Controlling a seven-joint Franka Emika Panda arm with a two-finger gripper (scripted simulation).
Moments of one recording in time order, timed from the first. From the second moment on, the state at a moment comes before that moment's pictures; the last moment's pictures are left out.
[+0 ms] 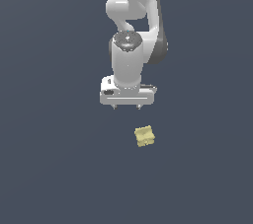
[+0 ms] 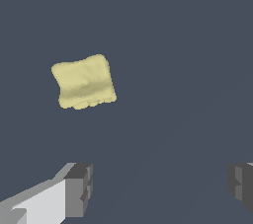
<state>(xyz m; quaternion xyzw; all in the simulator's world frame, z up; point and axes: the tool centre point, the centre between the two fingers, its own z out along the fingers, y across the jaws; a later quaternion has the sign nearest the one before) 0.002 0.001 0.168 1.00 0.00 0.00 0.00</state>
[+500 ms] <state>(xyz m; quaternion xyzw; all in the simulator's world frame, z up) 0.006 0.008 0.167 1.00 0.02 0.00 0.01</state>
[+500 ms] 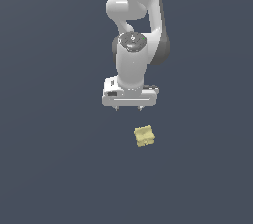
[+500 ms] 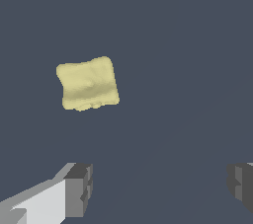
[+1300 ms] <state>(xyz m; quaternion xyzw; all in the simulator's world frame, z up) 0.029 0.029 0.147 1.00 0.05 0.00 0.01</state>
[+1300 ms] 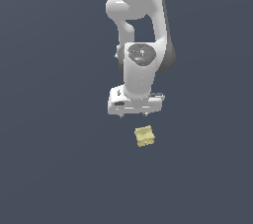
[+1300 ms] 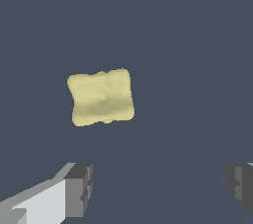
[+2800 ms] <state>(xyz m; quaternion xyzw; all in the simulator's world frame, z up) 0.070 0.082 0.056 0.99 0.11 0.00 0.00</state>
